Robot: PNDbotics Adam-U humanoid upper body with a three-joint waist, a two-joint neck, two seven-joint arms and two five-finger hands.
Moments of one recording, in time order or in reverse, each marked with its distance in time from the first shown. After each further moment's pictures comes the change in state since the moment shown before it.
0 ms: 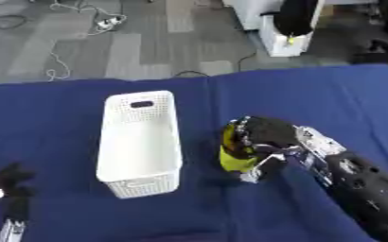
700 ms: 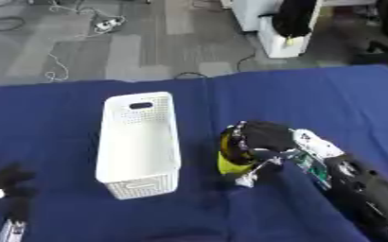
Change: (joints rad) left arm 0.000 -0.008 0.000 0.000 0.000 0.000 0.000; right arm 0.012 0.000 0.016 -0.047 -0.116 -0.001 0.042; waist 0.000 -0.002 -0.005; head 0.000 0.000
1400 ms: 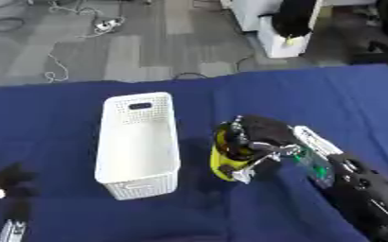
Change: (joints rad) left arm 0.000 0.000 0.000 0.000 0.000 0.000 0.000; right arm 0.005 0.000 0.005 -0.088 -0.223 0.000 0.158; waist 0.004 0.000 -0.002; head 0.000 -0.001
